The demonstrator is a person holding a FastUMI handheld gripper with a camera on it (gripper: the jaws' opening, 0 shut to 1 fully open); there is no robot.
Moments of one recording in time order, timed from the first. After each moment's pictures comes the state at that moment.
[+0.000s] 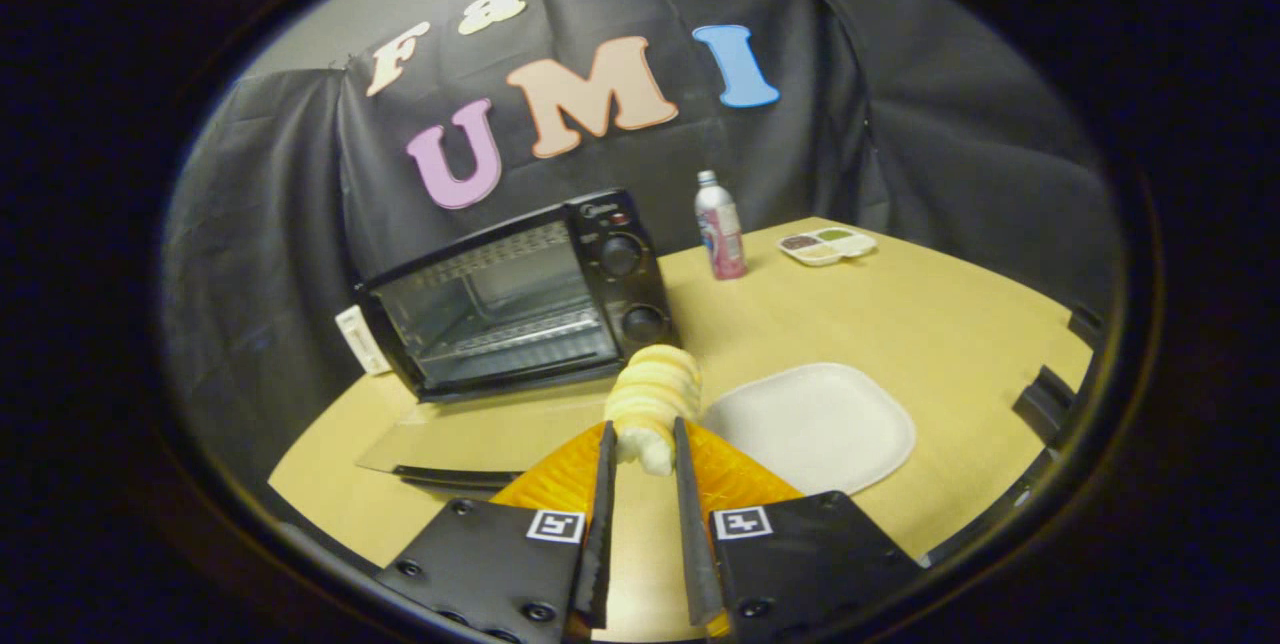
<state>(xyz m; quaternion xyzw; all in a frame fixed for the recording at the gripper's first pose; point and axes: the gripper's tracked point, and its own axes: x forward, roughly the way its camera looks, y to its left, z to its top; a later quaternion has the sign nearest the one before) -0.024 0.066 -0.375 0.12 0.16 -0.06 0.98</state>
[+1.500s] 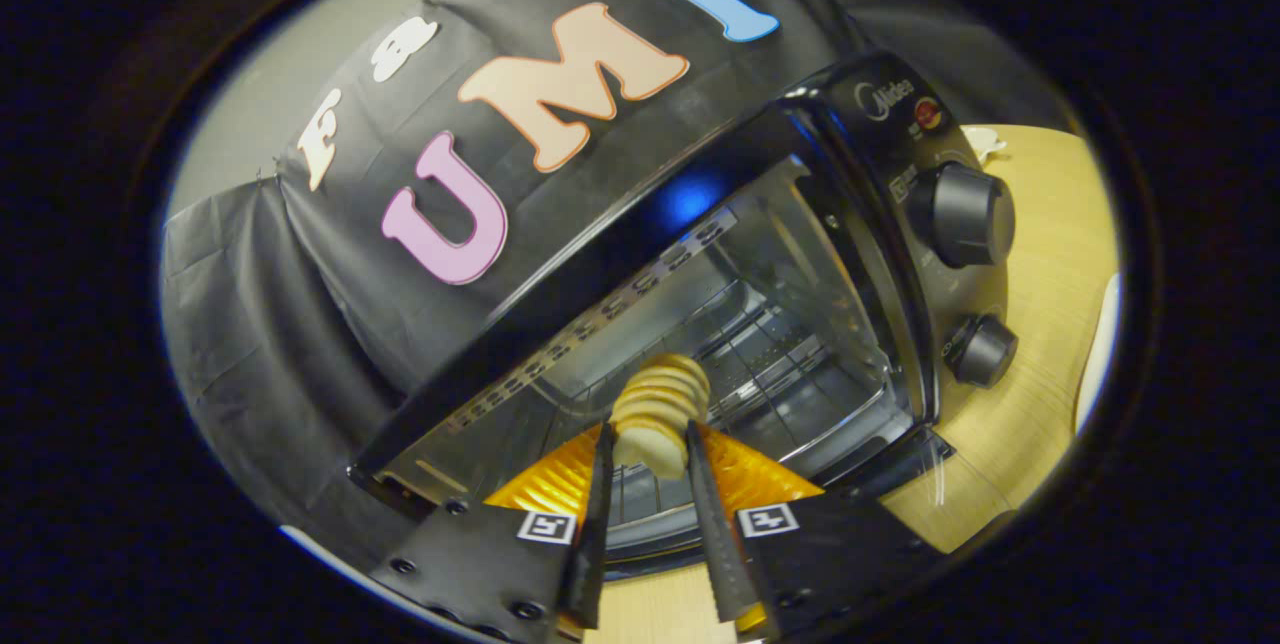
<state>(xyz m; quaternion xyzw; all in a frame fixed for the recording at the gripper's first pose) 0.196 0.169 -0.378 0.30 0.14 -0.04 0.94</state>
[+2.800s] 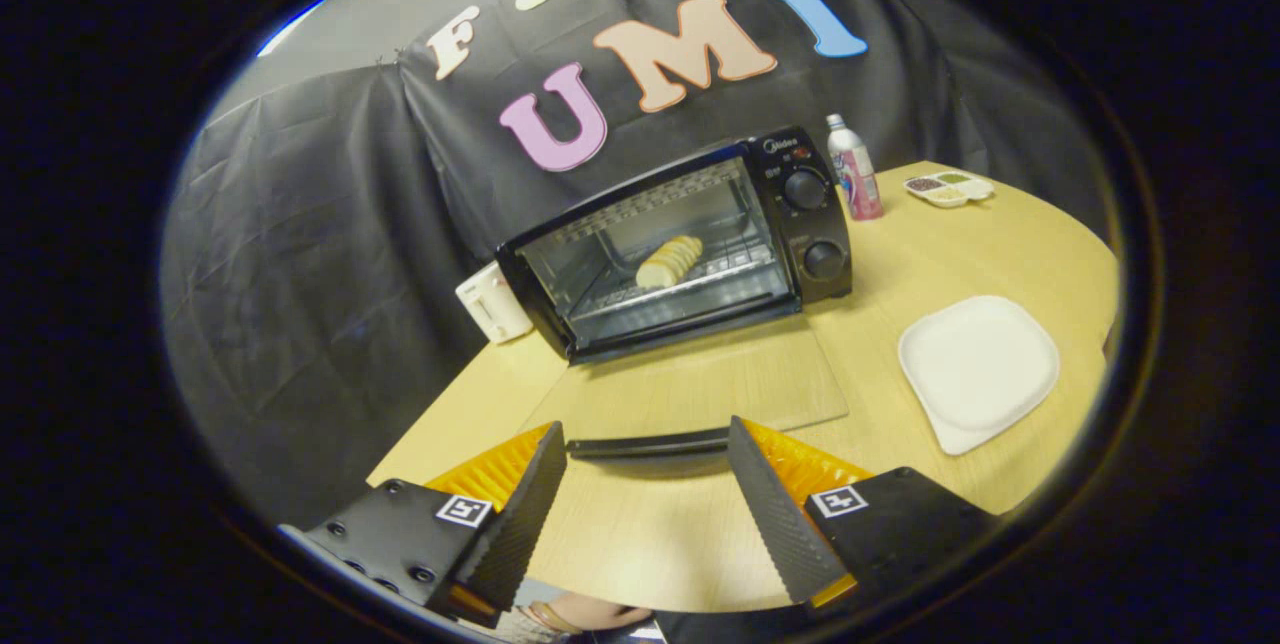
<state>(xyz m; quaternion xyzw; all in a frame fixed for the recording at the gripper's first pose) -0.051 0.176 -0.389 0.16 0.25 0.08 0.95</state>
